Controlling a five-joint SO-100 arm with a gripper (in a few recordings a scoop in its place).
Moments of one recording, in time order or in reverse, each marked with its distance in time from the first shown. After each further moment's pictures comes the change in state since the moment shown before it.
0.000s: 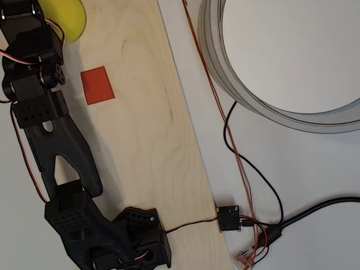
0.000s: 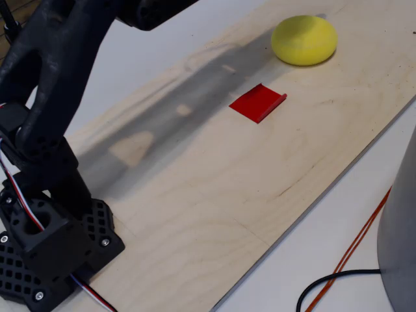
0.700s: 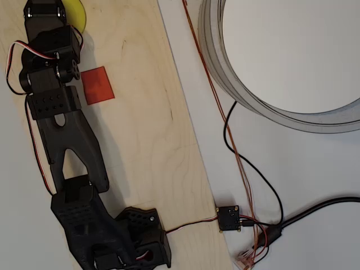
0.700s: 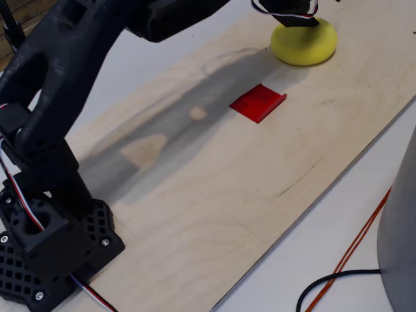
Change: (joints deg) arm 2.8 -3.8 -0.1 4.3 6.0
